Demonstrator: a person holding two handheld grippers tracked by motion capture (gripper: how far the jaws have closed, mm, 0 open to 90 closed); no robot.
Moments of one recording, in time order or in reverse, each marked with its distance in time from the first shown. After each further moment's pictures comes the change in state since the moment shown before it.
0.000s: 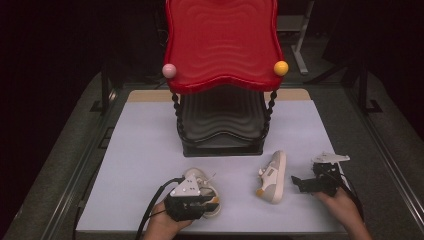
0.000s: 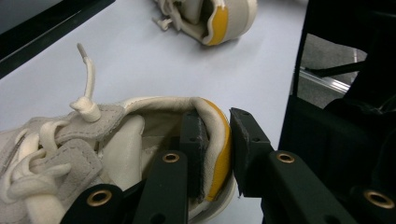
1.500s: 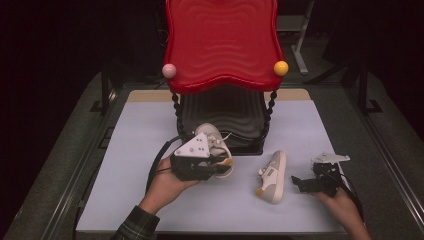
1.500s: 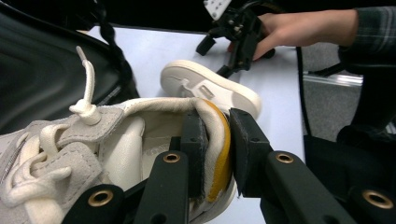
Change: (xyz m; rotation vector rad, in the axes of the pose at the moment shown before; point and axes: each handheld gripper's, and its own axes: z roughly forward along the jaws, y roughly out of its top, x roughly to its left) left arm 0.029 0.113 -0.030 -0.055 -0.004 0.268; right arm 0.000 0.000 0.000 -0.004 0.000 0.000
